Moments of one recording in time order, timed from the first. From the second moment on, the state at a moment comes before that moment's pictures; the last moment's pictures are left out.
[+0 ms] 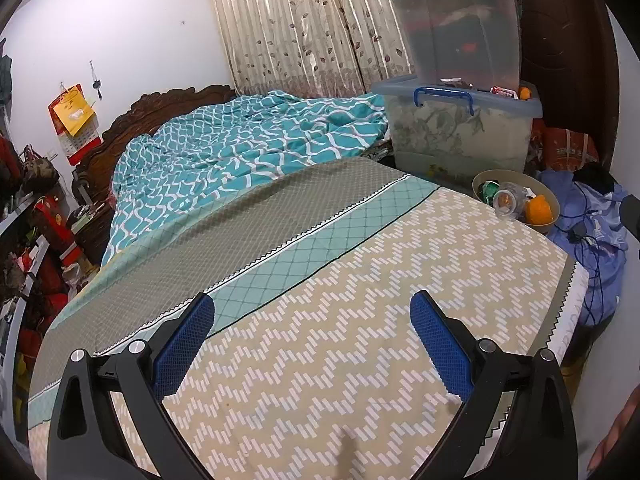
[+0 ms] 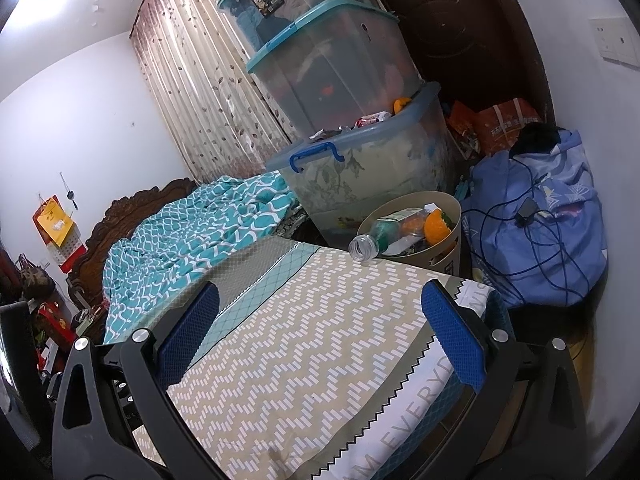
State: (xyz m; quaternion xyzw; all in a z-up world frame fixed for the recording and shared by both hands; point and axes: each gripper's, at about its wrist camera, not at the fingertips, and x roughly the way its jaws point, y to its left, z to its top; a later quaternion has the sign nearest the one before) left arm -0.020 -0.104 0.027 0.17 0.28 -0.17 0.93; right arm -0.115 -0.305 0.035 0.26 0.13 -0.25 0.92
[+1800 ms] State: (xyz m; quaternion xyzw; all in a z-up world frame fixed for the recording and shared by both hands) left arm -0.013 -0.102 0.013 0.18 0.30 -0.18 0.92; right arm -0.108 -0.303 0.029 0.26 0.13 -0.25 0.92
